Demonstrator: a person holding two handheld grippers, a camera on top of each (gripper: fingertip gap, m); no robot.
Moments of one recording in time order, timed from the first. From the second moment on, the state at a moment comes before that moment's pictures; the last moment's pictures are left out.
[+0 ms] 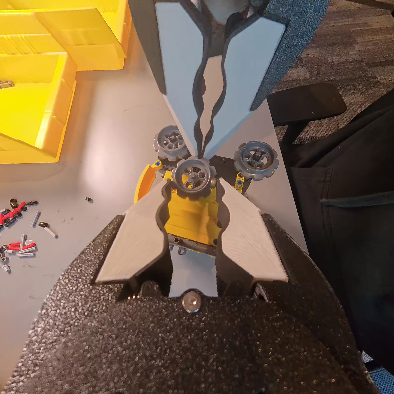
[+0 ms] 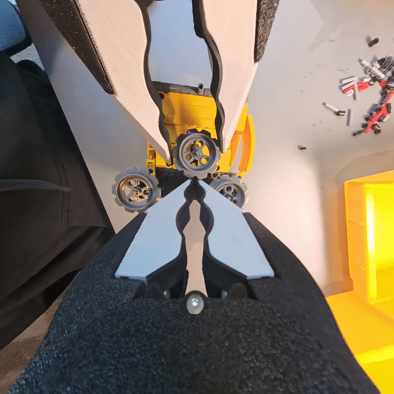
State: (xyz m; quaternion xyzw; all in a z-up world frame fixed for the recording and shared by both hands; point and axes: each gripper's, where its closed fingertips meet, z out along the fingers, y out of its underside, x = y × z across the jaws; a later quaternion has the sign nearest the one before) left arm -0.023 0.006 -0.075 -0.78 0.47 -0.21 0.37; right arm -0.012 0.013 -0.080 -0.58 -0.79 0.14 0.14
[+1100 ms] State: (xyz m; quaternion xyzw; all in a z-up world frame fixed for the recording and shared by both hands) left arm -0.024 0.006 -0.079 -0.79 0.42 -0.24 0.38; right arm -0.014 0.011 -0.083 -0.56 -0.79 0.15 0.21
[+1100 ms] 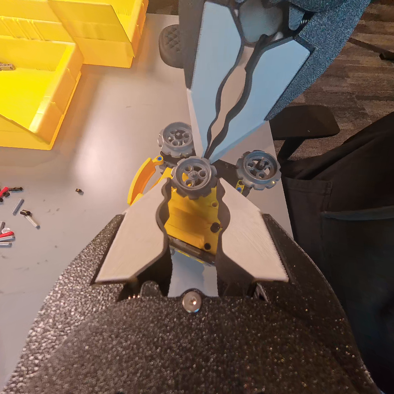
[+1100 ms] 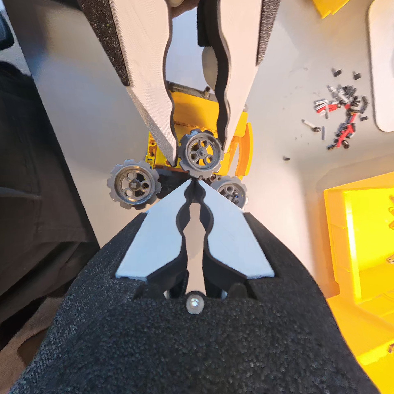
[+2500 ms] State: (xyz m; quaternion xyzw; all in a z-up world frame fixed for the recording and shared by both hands) left arm -0.083 -0.042 -0.065 -0.79 0.28 -0.24 0.48; right arm 0.023 0.031 -0.054 -0.50 -0.69 0.35 0.39
